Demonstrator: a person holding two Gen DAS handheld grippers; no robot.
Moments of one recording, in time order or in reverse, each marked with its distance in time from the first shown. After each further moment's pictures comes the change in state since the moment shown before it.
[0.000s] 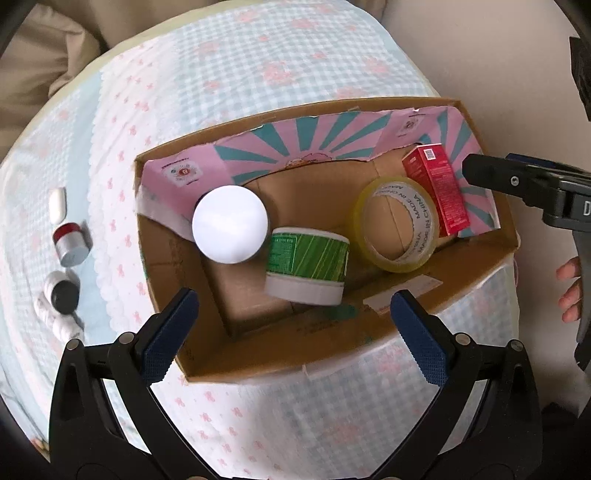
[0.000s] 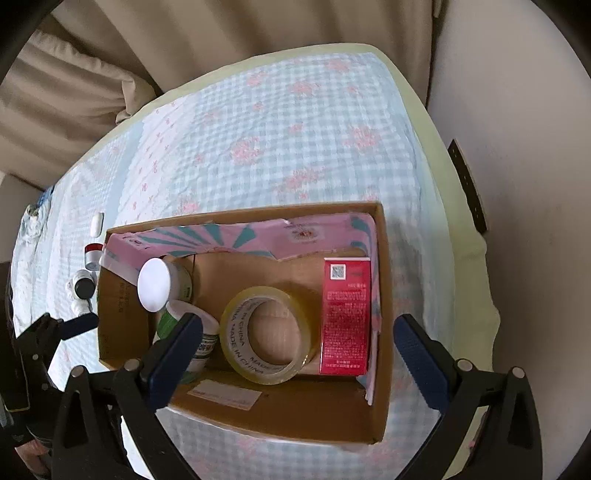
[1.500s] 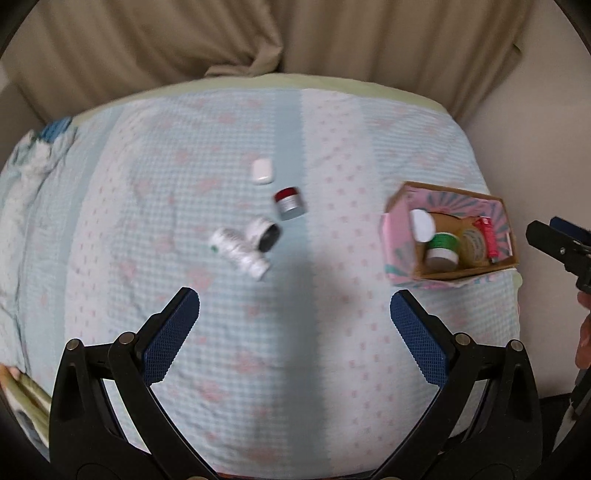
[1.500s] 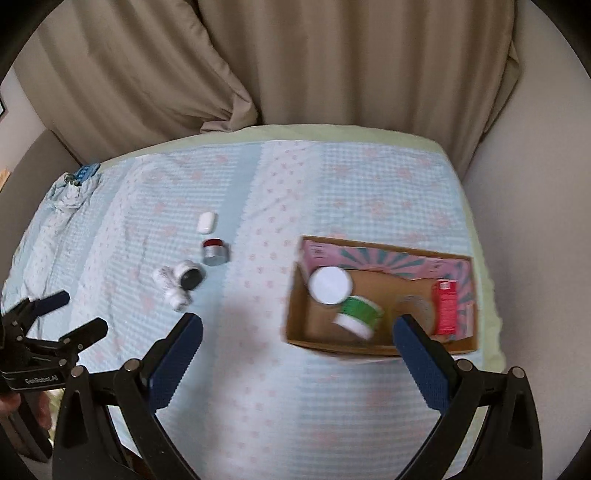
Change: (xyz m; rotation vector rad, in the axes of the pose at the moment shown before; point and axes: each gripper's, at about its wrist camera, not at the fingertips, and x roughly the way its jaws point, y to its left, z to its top) left arm -0.228 0.279 -0.163 -0.305 -0.237 0.063; right arm -0.134 0.279 -0.069 -0.169 -0.183 -0.066
